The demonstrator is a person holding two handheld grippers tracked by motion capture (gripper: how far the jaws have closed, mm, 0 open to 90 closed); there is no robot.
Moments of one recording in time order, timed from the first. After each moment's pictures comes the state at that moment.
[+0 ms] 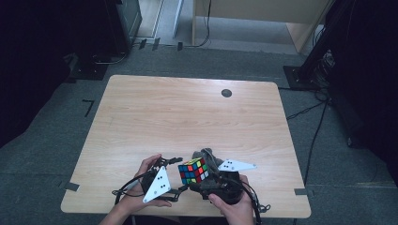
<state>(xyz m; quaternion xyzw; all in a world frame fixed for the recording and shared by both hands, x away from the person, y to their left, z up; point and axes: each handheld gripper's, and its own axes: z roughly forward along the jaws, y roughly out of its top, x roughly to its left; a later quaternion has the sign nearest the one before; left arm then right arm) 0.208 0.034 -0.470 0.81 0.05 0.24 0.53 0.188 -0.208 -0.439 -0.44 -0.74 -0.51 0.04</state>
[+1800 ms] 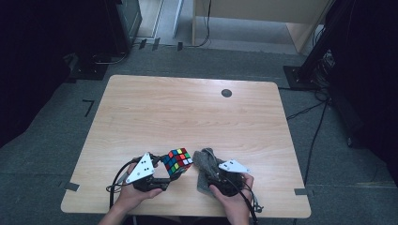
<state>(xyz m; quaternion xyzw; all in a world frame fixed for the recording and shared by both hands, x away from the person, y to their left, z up) 0.234 0.069 -0.474 0.79 0.18 0.14 0.57 0.209 -0.221 -0.505 -0.53 -0.73 -0.40 -0.17</state>
